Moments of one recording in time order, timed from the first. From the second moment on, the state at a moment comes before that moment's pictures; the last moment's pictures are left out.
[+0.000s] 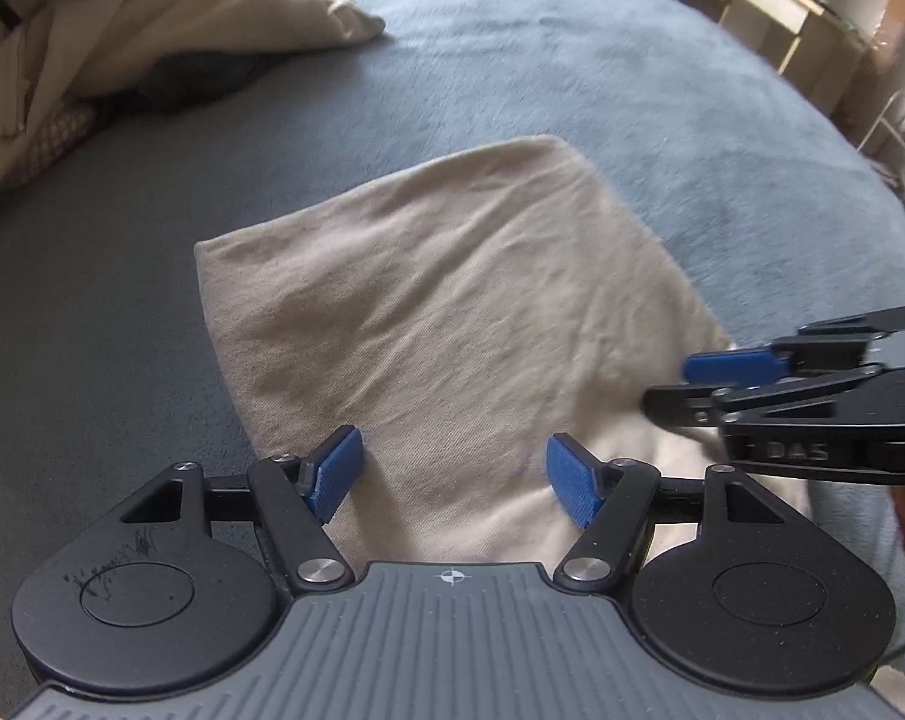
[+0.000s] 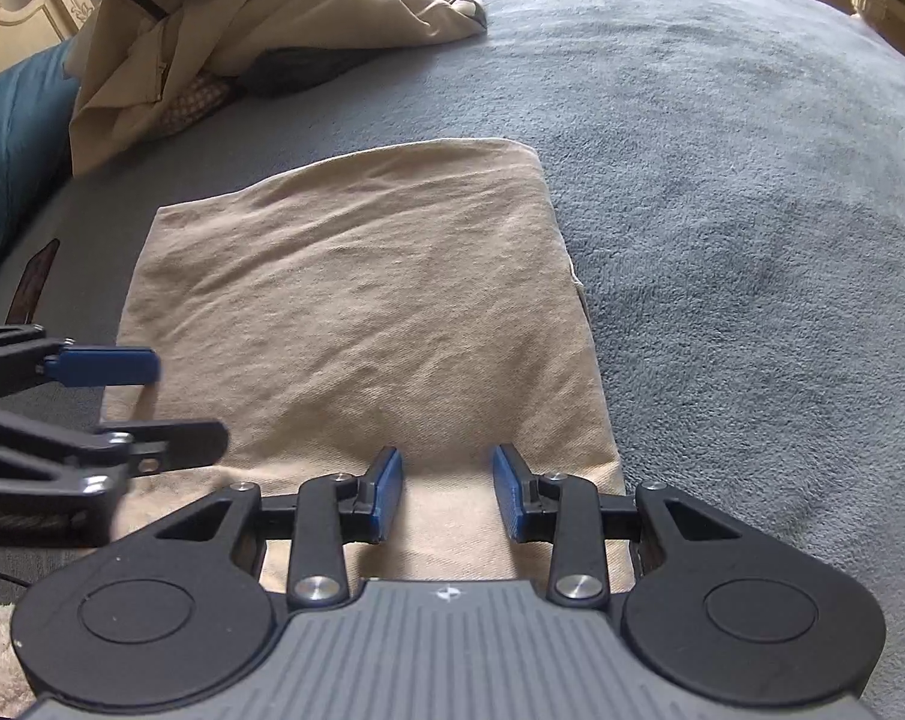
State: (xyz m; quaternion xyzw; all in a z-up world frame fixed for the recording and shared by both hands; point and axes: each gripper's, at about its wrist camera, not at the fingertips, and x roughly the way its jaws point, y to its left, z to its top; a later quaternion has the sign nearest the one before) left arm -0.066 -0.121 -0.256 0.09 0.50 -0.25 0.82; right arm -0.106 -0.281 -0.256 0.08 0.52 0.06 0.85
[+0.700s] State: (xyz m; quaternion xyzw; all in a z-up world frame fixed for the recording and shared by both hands) left arm -0.060 -0.129 -0.255 0.09 0.54 -0.23 0.81; right arm -0.039 -0.290 -0.263 0.09 0.49 0.09 0.86
